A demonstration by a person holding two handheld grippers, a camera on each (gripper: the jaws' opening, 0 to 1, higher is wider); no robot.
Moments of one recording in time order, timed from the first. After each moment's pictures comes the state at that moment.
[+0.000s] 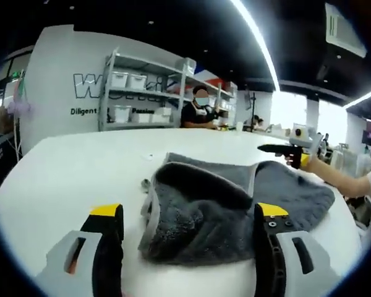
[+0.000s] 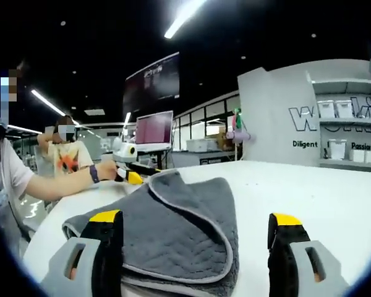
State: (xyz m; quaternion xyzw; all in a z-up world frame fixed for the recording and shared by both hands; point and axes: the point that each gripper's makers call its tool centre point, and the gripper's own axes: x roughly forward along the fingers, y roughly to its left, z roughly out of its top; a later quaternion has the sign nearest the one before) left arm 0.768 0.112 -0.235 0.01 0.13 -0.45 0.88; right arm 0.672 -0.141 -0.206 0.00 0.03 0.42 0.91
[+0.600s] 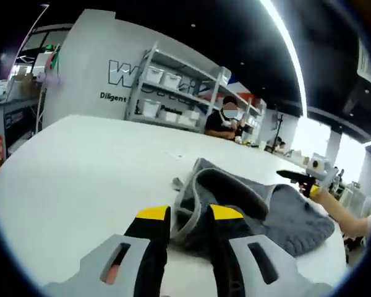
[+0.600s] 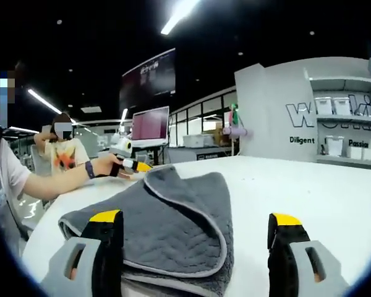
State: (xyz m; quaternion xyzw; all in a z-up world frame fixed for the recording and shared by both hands) left arm 0.775 0.146 -0.232 -0.09 0.17 -0.38 0.90; right arm 0.674 -0.147 -0.213 0.00 0.05 0.41 0.91
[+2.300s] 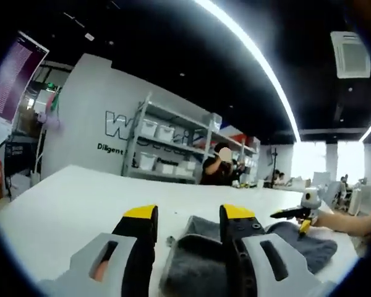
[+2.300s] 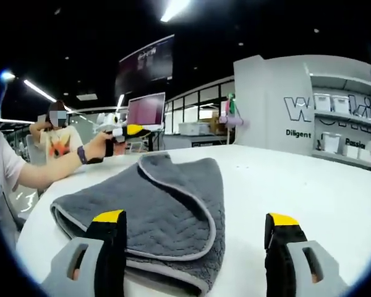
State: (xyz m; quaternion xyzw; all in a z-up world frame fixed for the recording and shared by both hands) left arm 0.776 0.143 -0.151 -0.10 -0.02 -0.39 0.92; right arm 0.678 -0.152 -0.234 -0.03 0.08 0.39 0.92
